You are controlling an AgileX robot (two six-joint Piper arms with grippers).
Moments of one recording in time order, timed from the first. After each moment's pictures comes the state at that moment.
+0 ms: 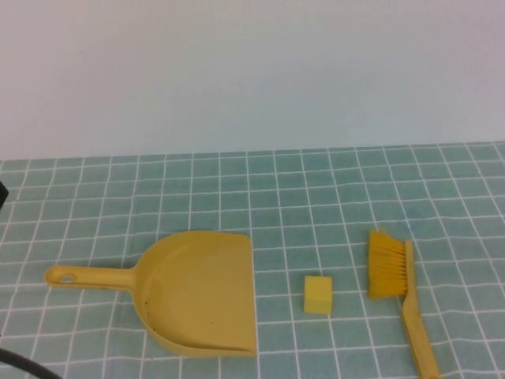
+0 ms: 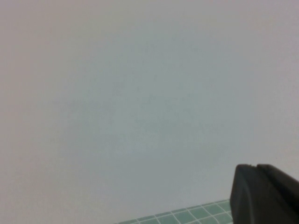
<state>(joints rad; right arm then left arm) -0.06 0.17 -0.35 0.23 0.17 -0.02 -0.10 0.42 -0.50 1.77 -0.43 -1.80</state>
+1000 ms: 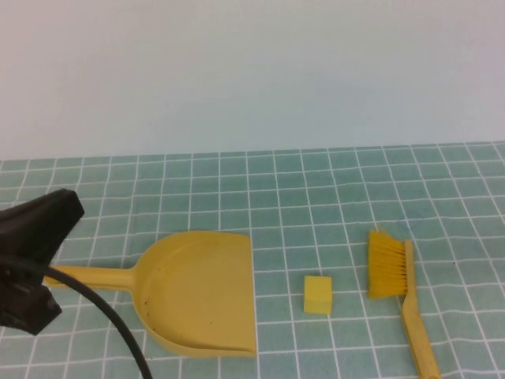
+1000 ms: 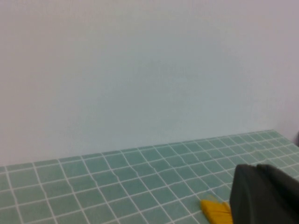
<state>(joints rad) 0.12 0.87 -0.70 0.57 0.89 -0.56 -0.10 0.63 -0.50 1.78 -0.56 -1.85</state>
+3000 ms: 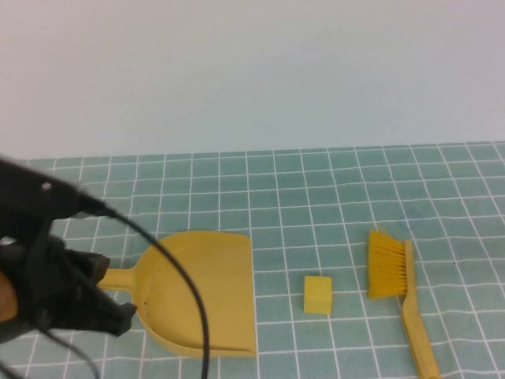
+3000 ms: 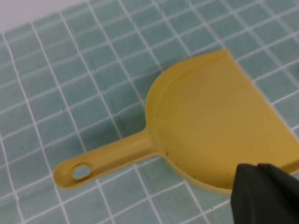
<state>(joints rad) 0.12 0.87 -0.70 0.58 0.88 -0.56 -0.61 0.92 -0.72 0.43 0.62 -0.25</state>
